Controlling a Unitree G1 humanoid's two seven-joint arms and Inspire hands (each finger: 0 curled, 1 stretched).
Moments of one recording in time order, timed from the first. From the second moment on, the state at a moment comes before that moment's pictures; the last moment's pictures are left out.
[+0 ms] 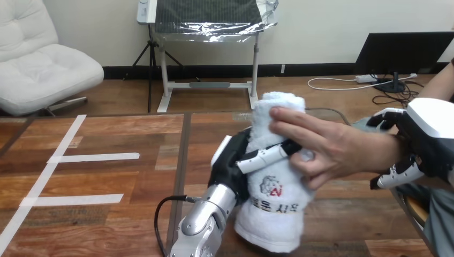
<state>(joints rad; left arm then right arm) -0.53 -0.18 -0.11 1.01 -0.27 -0.38 -0.27 -0.06 -0.79 0.02 -0.23 -0.67 0.26 0.36</state>
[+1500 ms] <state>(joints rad) -0.53 -0.15 -0.14 0.89 -0.08 -0.42 -0.41 0.03 -0.77 0.02 -0.39 -0.72 0.34 0.42</state>
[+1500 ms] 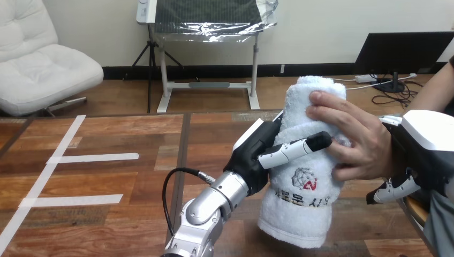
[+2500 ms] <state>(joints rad) -0.42 -0.07 -0.12 0.71 -0.07 -0.46 -0.43 0.10 -0.69 -0.04 -0.52 -0.71 0.32 0.39</state>
